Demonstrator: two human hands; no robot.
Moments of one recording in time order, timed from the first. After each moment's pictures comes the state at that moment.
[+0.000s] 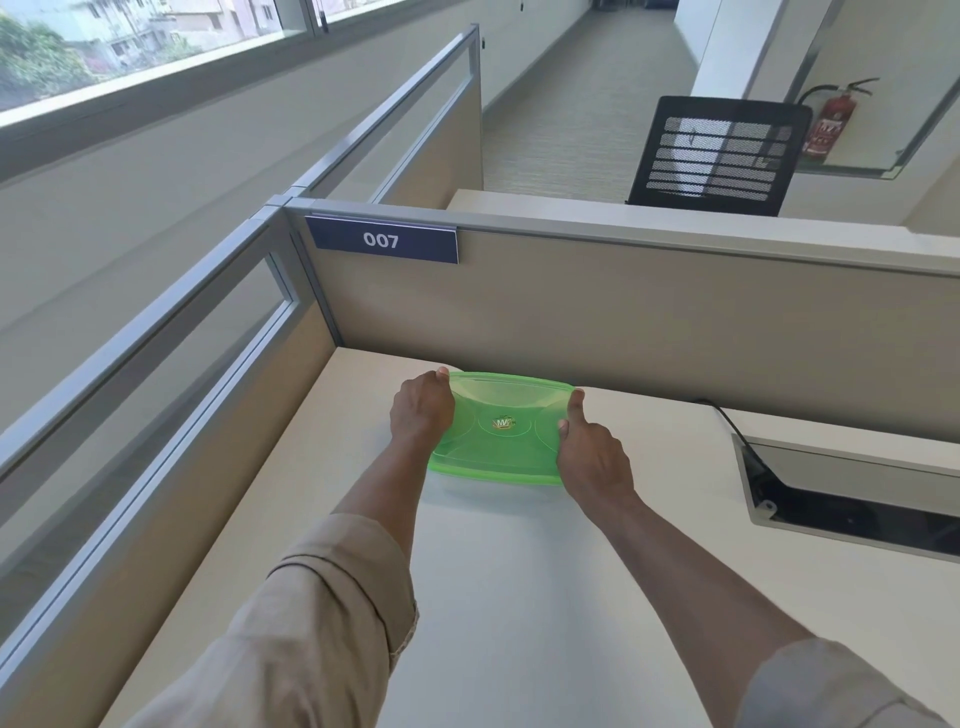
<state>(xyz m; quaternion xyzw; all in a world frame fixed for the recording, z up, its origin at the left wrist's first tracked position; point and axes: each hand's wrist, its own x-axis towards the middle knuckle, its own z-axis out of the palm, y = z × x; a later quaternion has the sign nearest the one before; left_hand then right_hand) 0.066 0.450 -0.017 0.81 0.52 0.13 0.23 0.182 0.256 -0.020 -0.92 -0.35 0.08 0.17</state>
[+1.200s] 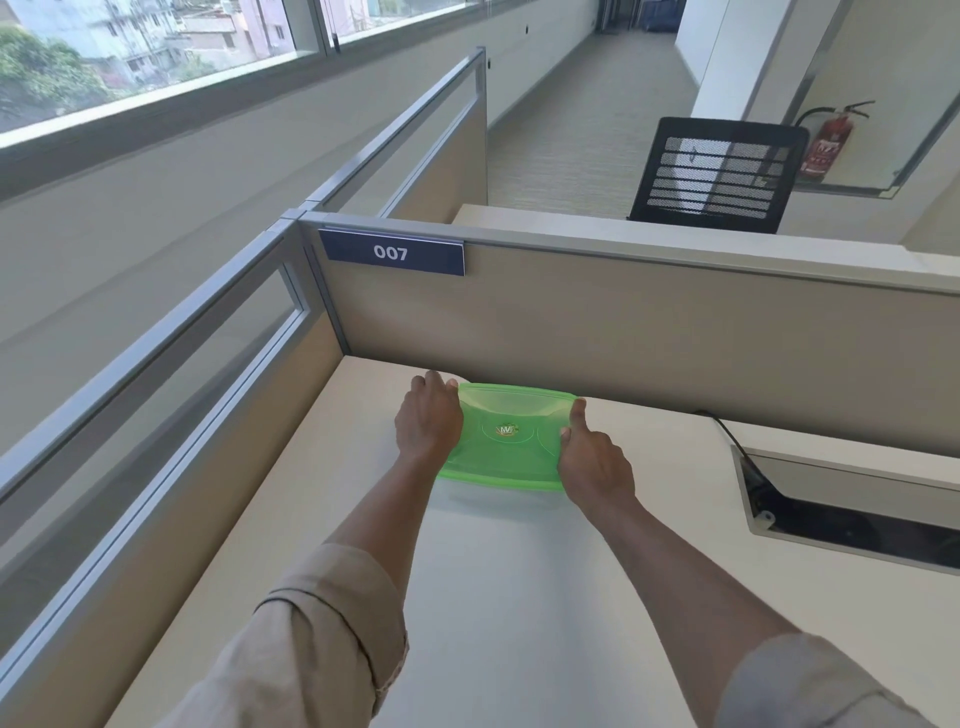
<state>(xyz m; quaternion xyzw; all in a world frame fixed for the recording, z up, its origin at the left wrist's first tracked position) 0.059 0.426 0.000 0.81 0.52 0.17 0.20 0.183 0.257 -0.015 -0.92 -0.34 0.10 0.16</state>
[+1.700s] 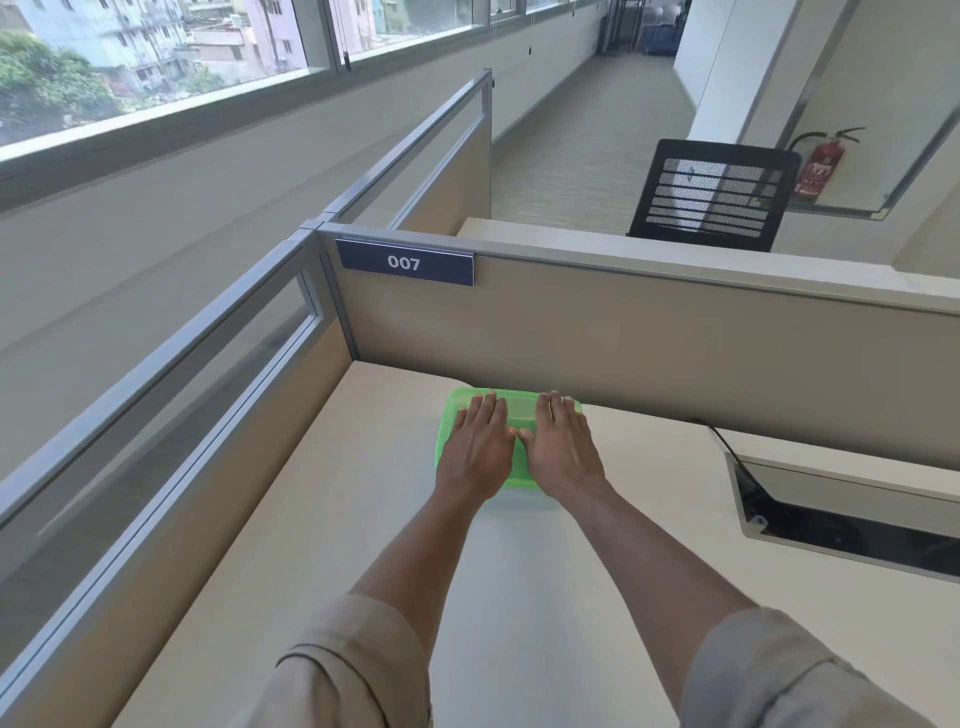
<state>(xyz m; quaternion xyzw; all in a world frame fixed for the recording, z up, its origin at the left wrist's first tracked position) 0.056 0.370 -0.011 0.93 0.33 0.11 0.15 0.155 0.282 0.011 -0.88 -0.46 0.05 0.10</state>
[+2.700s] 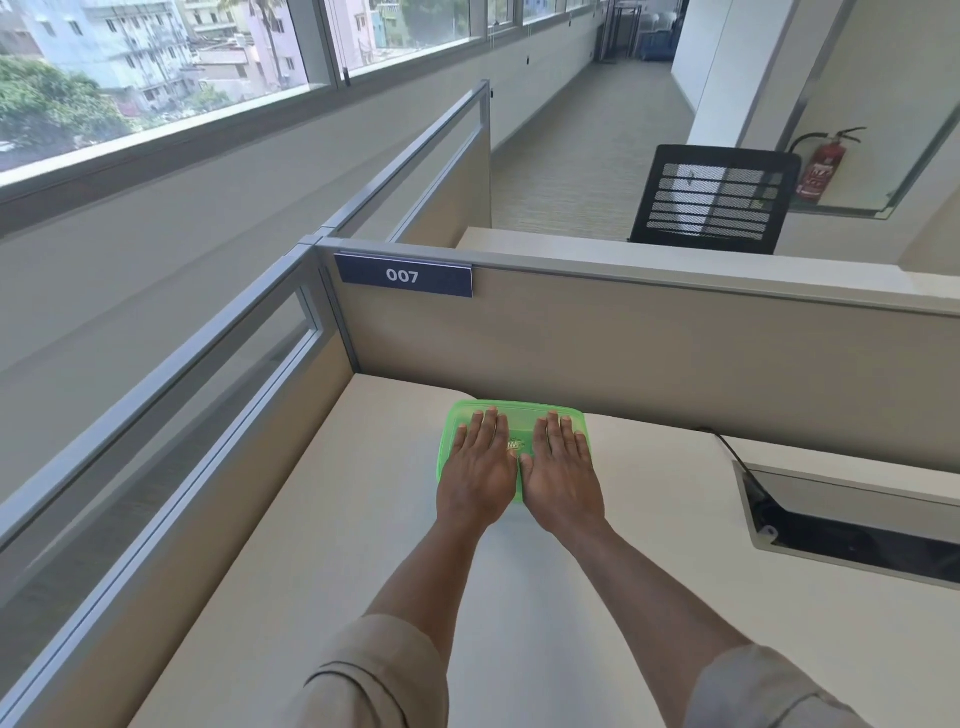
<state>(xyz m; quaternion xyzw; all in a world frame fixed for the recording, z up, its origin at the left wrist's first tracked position) 0.050 0.361 -0.021 0.93 0.33 0.09 0.09 0.148 0.275 -0.026 -0.88 -0.47 0.00 0.09</state>
